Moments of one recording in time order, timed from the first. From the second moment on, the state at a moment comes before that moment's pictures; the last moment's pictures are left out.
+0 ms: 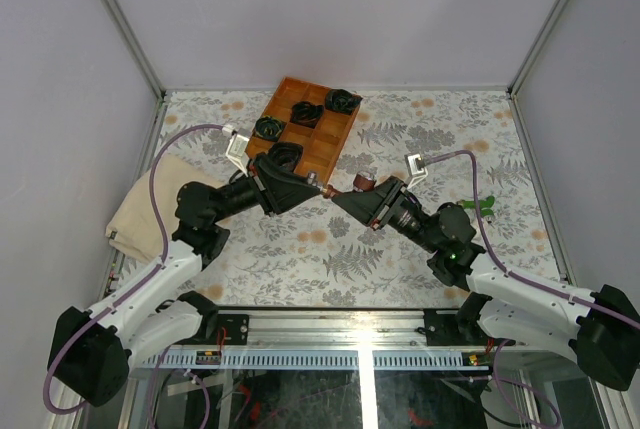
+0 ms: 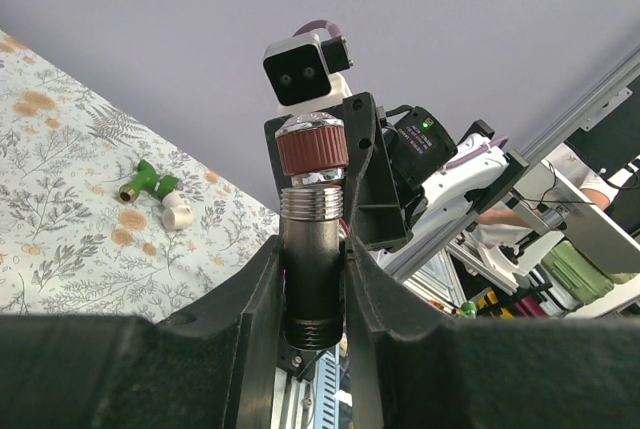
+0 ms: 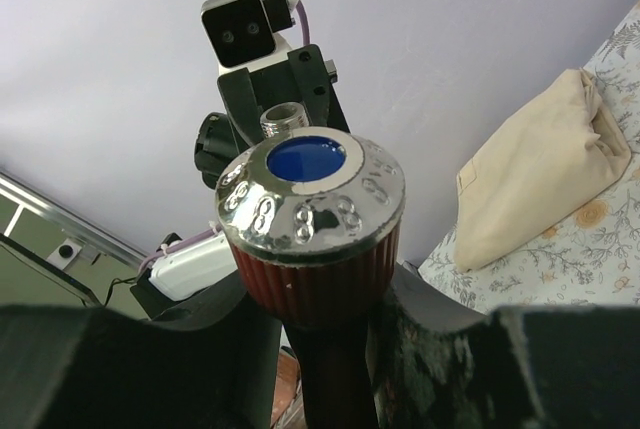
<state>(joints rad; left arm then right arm) -0.50 0.95 0.57 0.80 0.74 -0.97 0.86 0.95 0.46 0.83 -0.16 1.09</state>
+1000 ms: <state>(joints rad) -0.50 0.95 0.59 0.91 0.84 -0.68 0.84 1.03 0.43 1.02 -0.22 1.25</state>
